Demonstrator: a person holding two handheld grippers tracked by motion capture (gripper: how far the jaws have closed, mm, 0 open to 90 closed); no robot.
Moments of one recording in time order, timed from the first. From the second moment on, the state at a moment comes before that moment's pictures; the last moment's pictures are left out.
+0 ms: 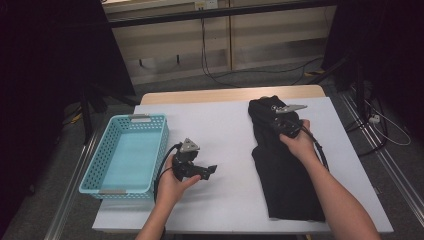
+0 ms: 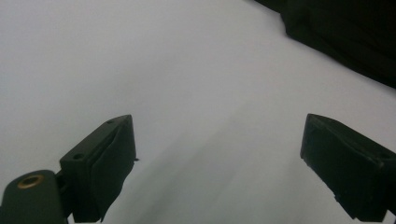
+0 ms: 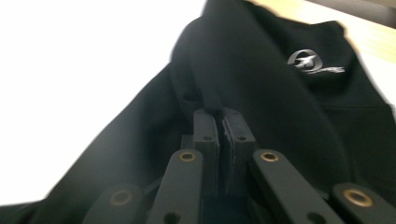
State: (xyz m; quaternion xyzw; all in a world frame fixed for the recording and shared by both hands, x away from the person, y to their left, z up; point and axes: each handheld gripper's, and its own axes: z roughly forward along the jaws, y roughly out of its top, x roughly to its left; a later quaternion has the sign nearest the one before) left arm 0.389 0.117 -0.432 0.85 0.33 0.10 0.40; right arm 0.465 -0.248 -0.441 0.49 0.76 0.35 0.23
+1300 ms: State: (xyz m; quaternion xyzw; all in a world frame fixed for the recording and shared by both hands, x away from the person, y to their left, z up) left arm 0.387 0.122 -0.430 0.85 0.33 0.10 0.40; right arm 0.464 -0.199 -0.462 0.52 0.75 0.33 0.23
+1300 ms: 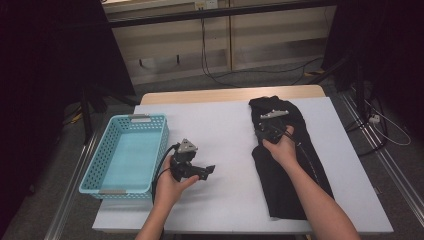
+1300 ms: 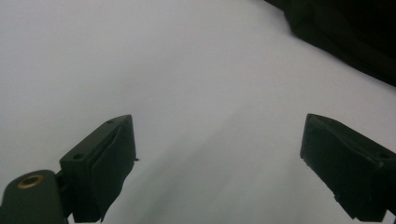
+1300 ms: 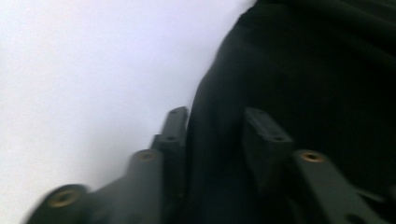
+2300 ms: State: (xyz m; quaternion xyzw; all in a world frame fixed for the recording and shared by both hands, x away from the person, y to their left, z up) left arm 0.392 0.134 -0.425 0.84 0.35 0.11 0.40; right arm 0.405 -0.118 -0.450 0.36 0.84 0.39 0.14
